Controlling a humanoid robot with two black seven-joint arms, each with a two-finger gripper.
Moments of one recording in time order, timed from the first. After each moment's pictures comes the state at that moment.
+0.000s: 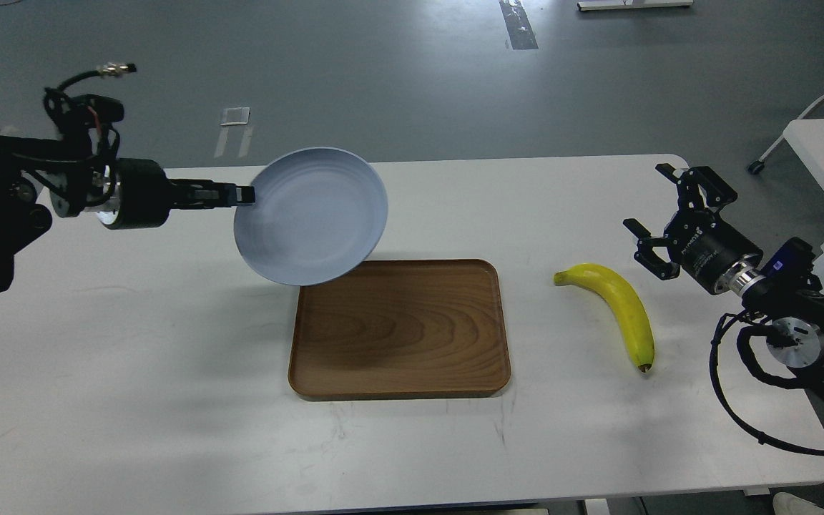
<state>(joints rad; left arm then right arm) -1.11 0.61 -0.21 -0.91 1.44 -0.49 -0.49 0.66 -0.55 0.33 0.69 -0.04 0.49 0.49</state>
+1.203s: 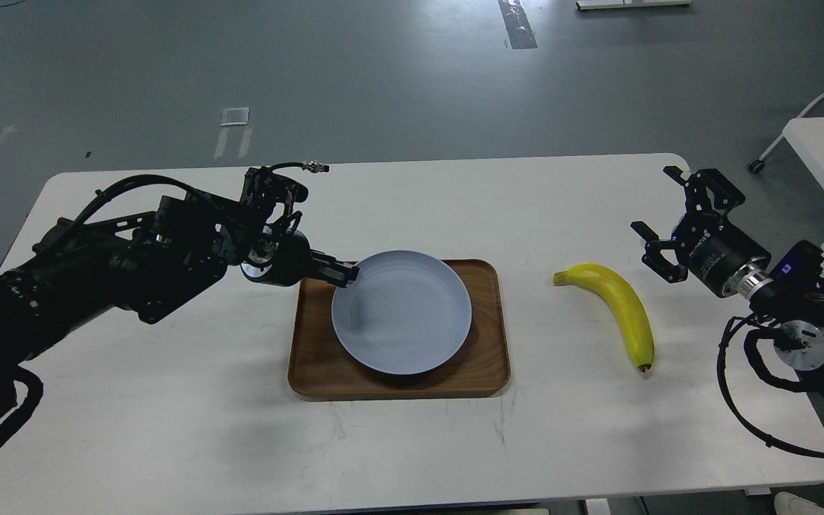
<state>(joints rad) -1.09 0.19 -0.05 -0.61 1.57 -0.49 -0.45 0.66 -0.56 0.33 0.68 -0.04 0.49 0.49</state>
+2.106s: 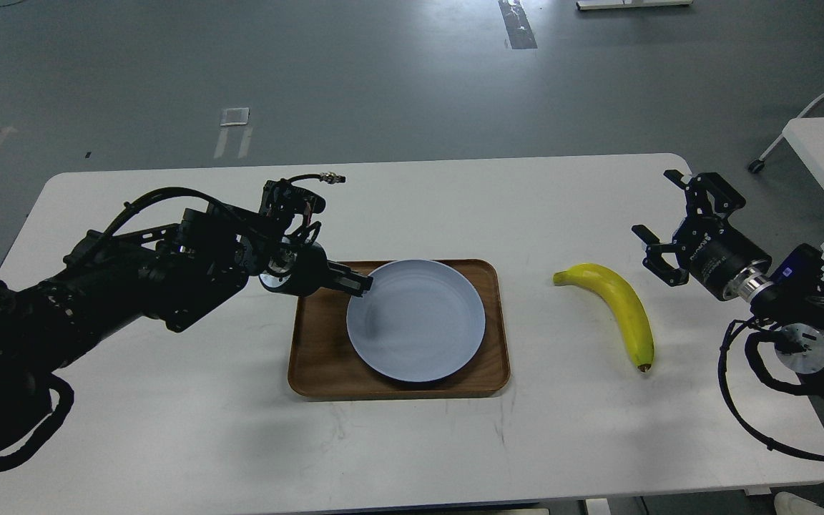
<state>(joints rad) -1.07 0.11 -0.05 -0.54 1.56 -0.49 -0.44 0.65 -0.56 0.33 0.68 -0.04 0.49 0.49</state>
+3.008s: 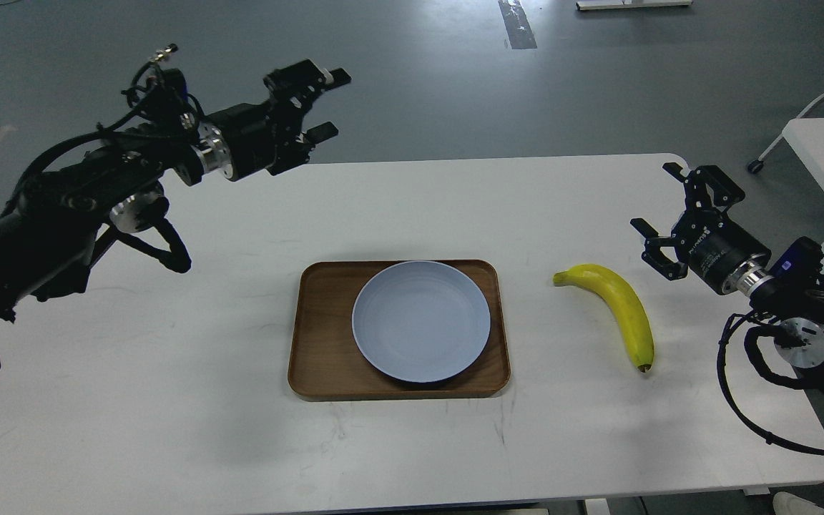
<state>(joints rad) -1.14 0.34 -0.09 -0.55 0.25 -0.49 -0.49 0.66 -0.56 0.33 0.68 -0.04 0.49 0.49</state>
